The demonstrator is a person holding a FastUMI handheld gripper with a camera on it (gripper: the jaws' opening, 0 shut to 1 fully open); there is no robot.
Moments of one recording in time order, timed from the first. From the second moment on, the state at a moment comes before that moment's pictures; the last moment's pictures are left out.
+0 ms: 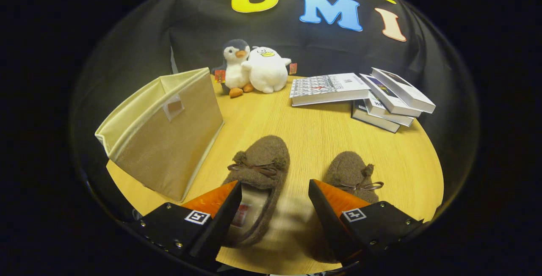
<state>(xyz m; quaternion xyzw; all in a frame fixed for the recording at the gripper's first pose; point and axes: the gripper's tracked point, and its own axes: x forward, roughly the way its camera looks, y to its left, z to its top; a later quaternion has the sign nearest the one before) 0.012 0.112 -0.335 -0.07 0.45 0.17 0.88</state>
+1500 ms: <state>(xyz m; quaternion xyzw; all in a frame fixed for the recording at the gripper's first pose) 0.047 0.147 -0.279 0.10 0.49 0.07 0.86</state>
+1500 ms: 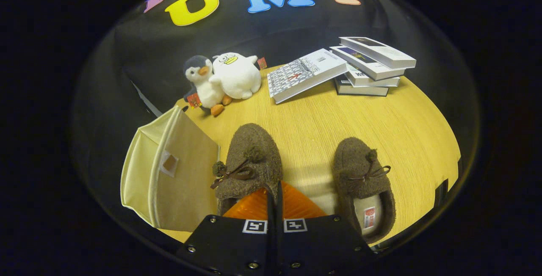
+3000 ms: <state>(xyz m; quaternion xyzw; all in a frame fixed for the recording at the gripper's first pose) 0.060 0.369 -0.226 0.20 0.46 0.13 0.86</state>
